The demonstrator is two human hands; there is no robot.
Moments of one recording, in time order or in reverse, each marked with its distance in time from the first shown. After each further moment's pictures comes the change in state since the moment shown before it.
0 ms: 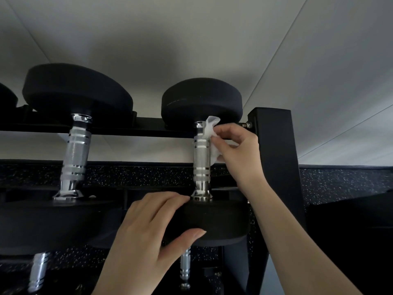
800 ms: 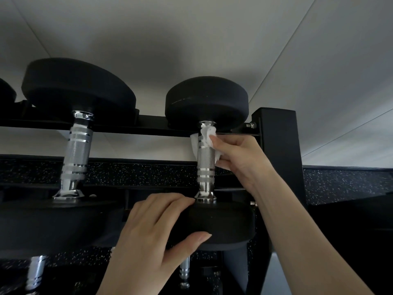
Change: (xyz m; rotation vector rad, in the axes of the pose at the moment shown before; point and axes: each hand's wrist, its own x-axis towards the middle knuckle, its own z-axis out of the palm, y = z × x) left_hand 0.002 -0.003 0.003 0.003 0.021 0.032; right_hand 0.006 -0.009 0.000 0.245 -0.211 0.457
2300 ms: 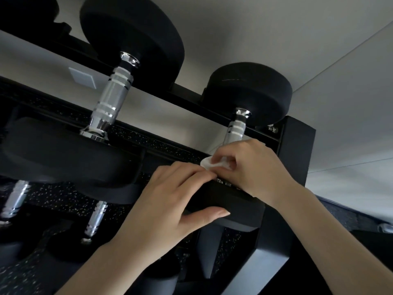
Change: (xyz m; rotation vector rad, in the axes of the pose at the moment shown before) left_hand -0.009 0.001 0.007 -0.151 0.052 -0.126; right_hand -0.045 -0.011 0.022 -1.540 -0.304 -0.611
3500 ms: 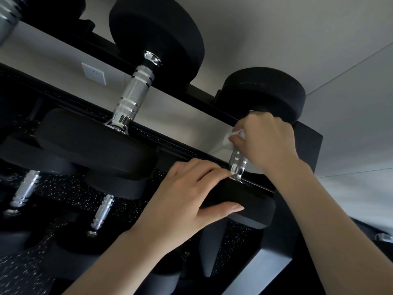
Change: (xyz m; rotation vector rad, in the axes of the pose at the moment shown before) left_hand -0.001 -0.001 0.001 -0.002 0.038 0.018; right_hand 0.040 -0.008 -0.012 -0.370 0.191 0.178
